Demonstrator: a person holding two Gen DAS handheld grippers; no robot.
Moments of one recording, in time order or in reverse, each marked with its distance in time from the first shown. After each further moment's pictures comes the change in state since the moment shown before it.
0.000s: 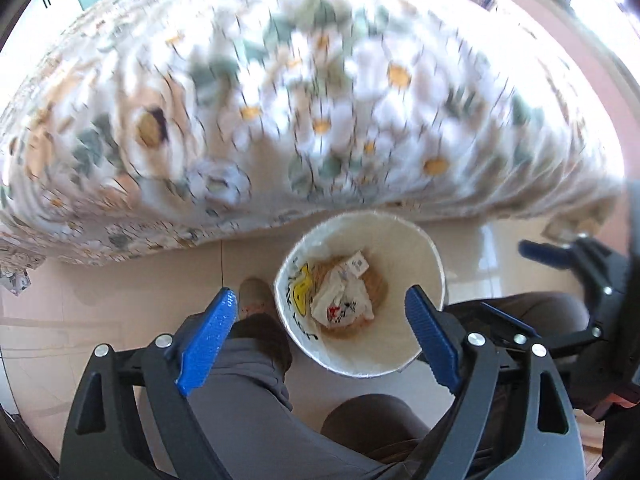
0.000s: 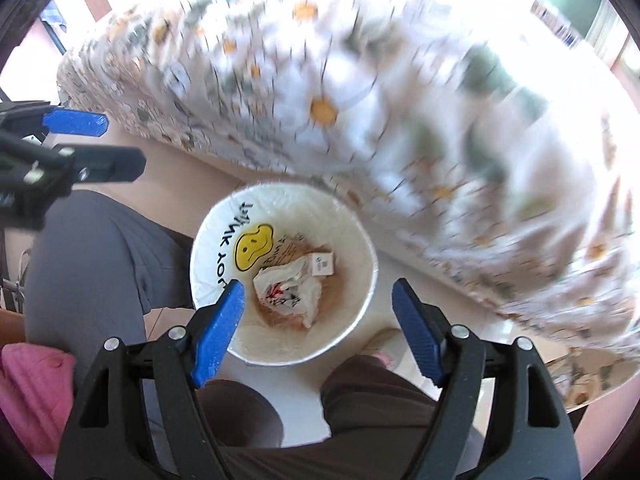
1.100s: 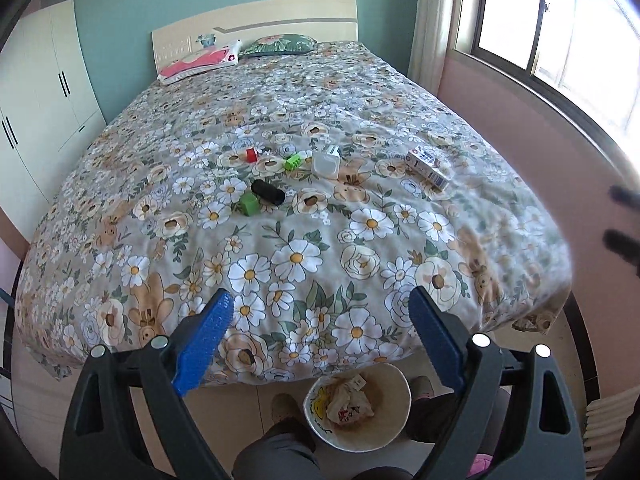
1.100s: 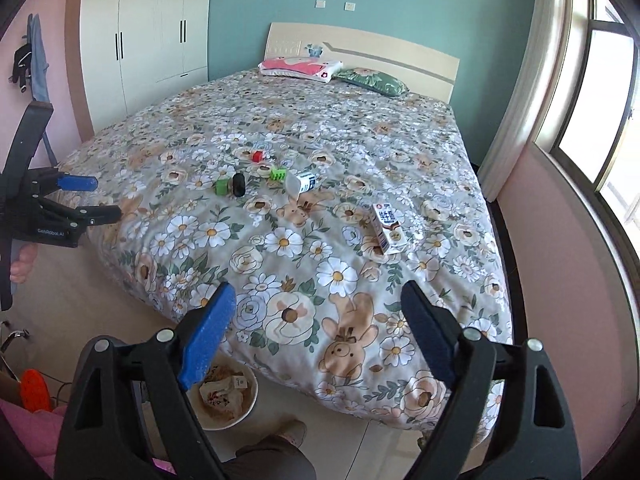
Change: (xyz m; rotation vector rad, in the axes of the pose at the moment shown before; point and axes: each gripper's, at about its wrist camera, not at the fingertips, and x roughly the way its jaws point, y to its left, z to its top) left arm -0.229 -0.023 0.127 0.092 -0.372 0.048; right arm -0.332 -0.113 0.104 0.044 -0.415 -0.215
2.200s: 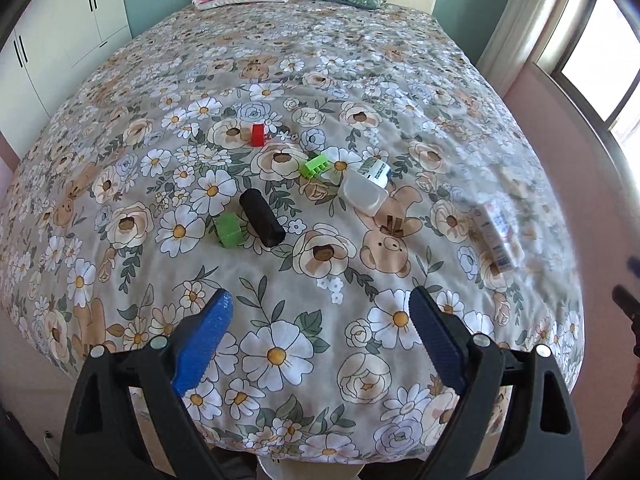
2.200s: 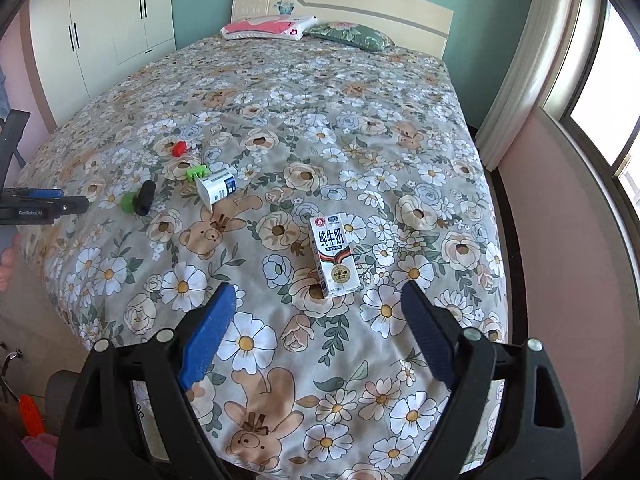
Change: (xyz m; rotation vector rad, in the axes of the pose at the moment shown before) left arm 0.196 0.025 0.128 -0.287 0.198 0.028; right arm 0.216 -0.137 0.090 0.056 0.181 -0.004
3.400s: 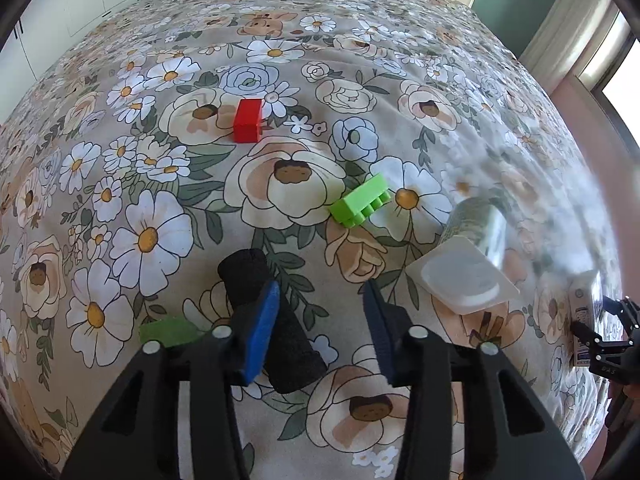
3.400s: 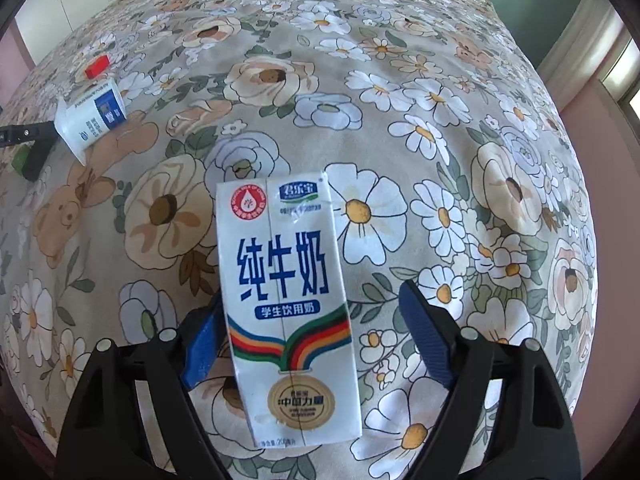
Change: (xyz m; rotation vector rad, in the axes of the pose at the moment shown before) left arm 0.187 0.031 0.079 -0.080 0.041 0.003; right arm 0.281 -0.032 0.023 -0.083 0.261 0.042
